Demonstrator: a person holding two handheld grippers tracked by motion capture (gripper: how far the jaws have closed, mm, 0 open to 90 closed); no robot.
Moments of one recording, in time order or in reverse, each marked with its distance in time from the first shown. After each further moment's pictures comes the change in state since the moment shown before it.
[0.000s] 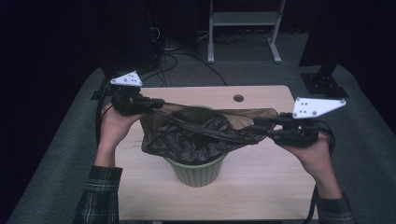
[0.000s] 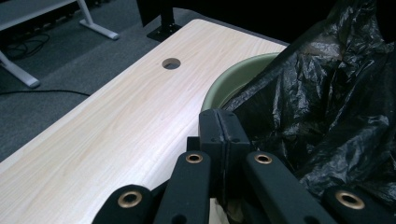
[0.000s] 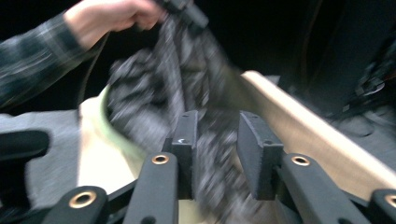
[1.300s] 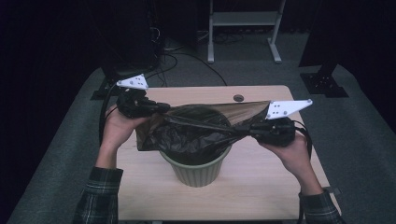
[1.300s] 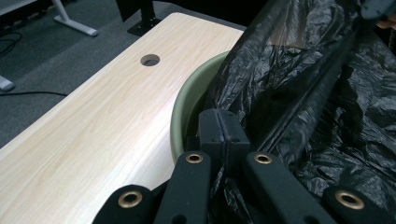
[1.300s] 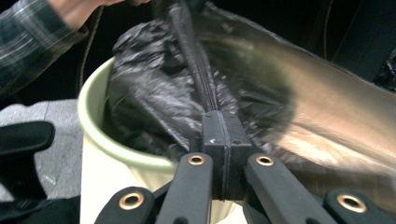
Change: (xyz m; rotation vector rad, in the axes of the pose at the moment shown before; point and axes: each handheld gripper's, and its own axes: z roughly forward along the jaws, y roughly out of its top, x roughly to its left) left arm -0.011 0.003 0.009 0.031 -0.067 0.034; right arm -0.002 -0.012 0.047 0.092 0.060 0.046
